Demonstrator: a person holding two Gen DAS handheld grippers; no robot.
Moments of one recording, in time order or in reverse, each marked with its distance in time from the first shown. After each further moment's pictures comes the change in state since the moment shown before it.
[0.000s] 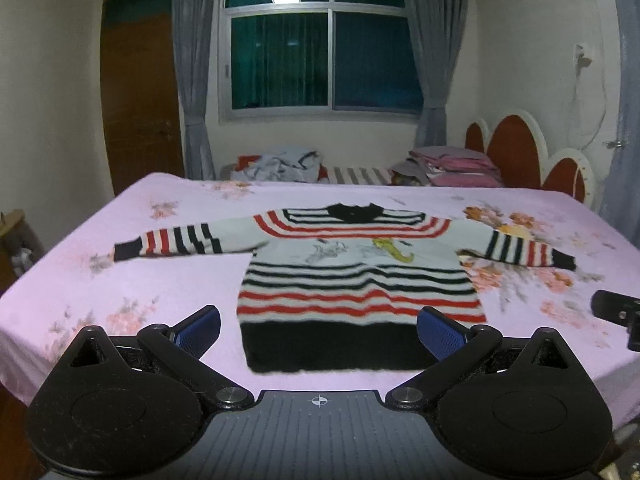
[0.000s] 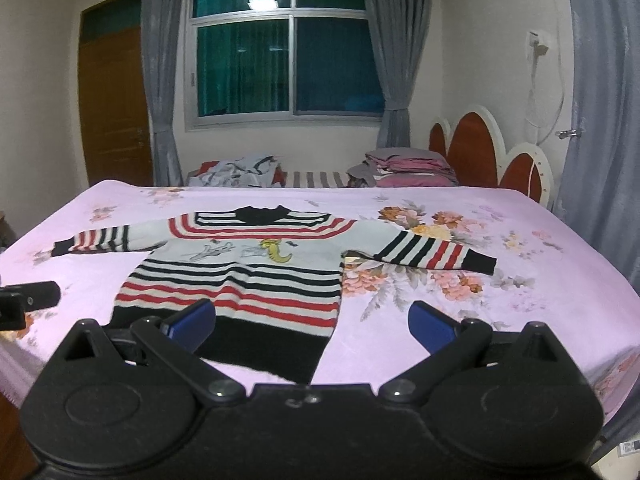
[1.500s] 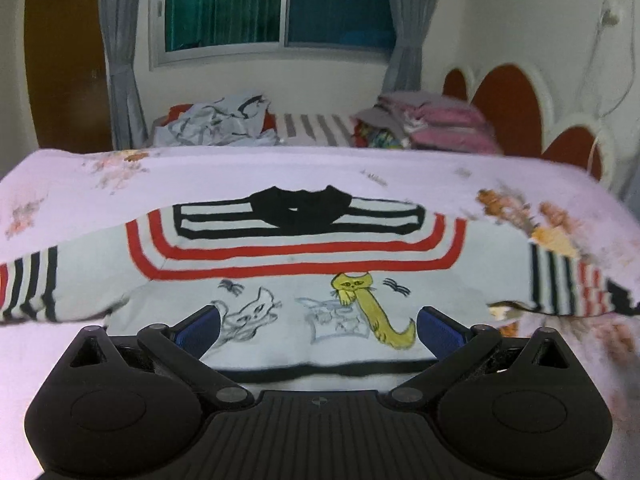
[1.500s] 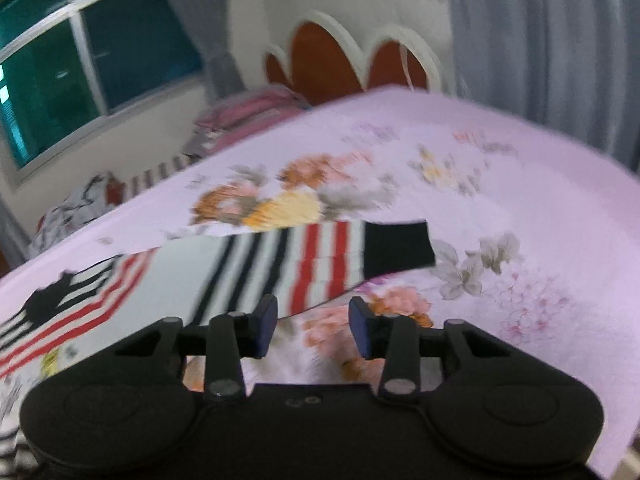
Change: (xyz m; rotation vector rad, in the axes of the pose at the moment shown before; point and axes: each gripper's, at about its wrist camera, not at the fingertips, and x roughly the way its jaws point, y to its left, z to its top) left arm 0.366 -0.100 0.107 0.017 0.200 -0.135; right arm 0.326 -0.232 0.033 0.492 0.163 -0.333
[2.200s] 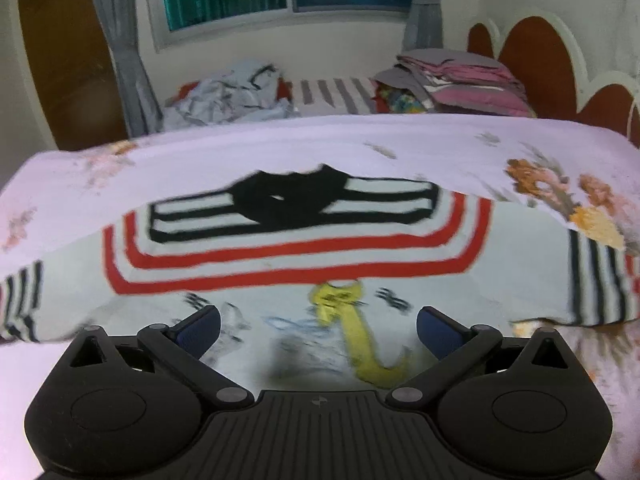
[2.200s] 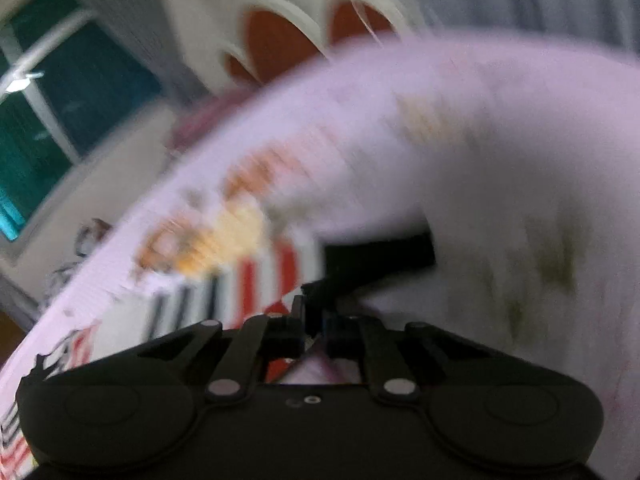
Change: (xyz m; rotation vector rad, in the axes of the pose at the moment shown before) left arm 0.059 -0.052 0.036 0.058 0.099 0.118; right arm 0.093 -0.039 0.028 0.062 -0.053 0.082
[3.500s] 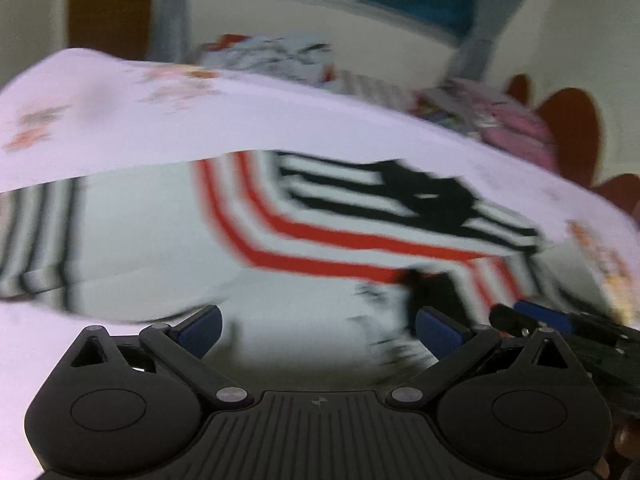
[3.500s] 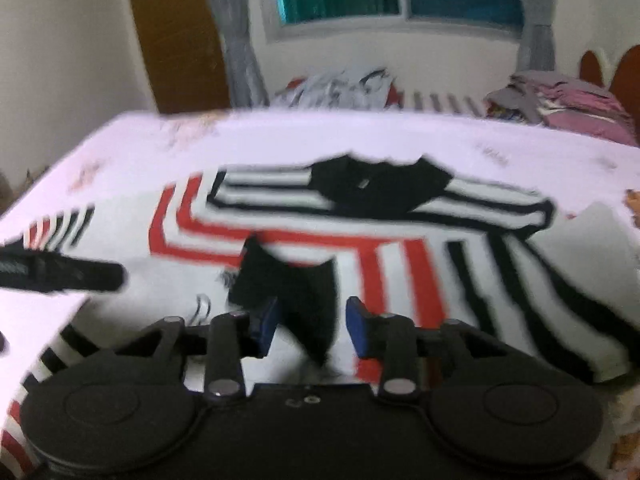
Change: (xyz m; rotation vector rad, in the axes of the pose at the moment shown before) left arm 0.079 0.200 -0.028 -0.257 0.038 -0.208; right arm -0.031 0.361 -0.148 -0.613 0.230 0.525
